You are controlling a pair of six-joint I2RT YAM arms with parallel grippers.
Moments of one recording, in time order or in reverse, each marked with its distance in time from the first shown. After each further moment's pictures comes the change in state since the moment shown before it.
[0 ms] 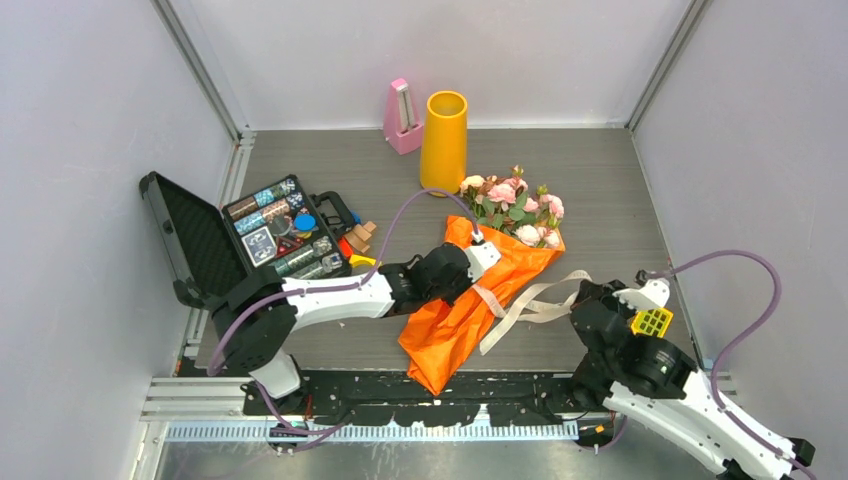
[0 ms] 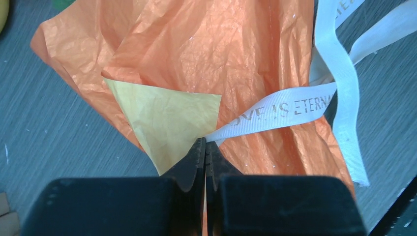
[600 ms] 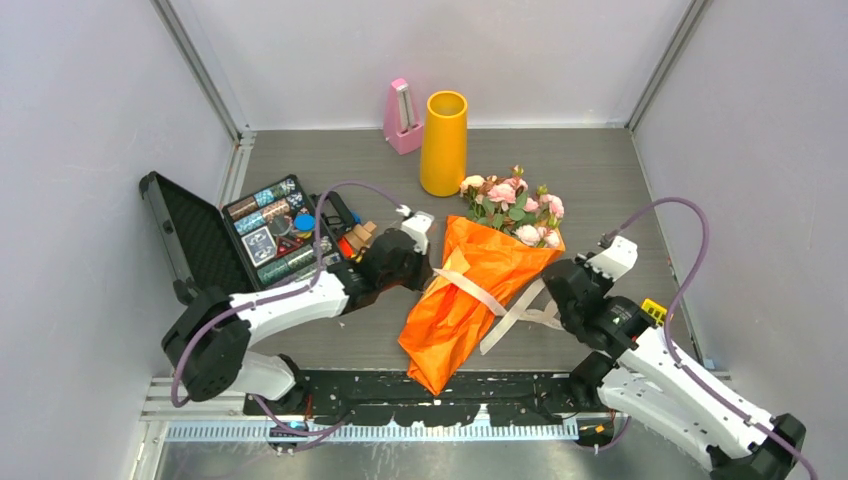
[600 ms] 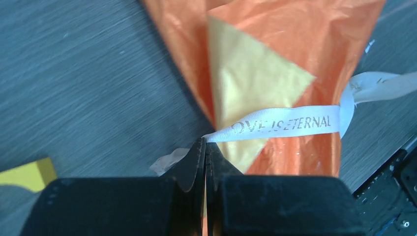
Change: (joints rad) left arm 0.190 -0.219 -0.187 0.043 0.087 -0.381; right arm -0.145 0.443 0.085 0.175 -0.072 -0.194
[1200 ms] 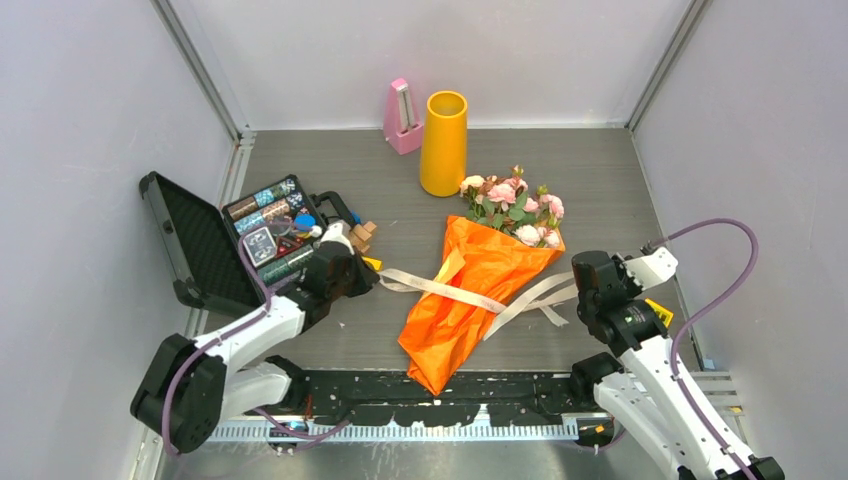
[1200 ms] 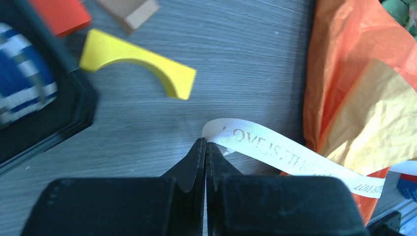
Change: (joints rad) left arm 0.361 -0.275 -0.343 0.015 0.038 -0.409; right arm -0.414 -0.039 -0.024 0.051 -0.084 0.019
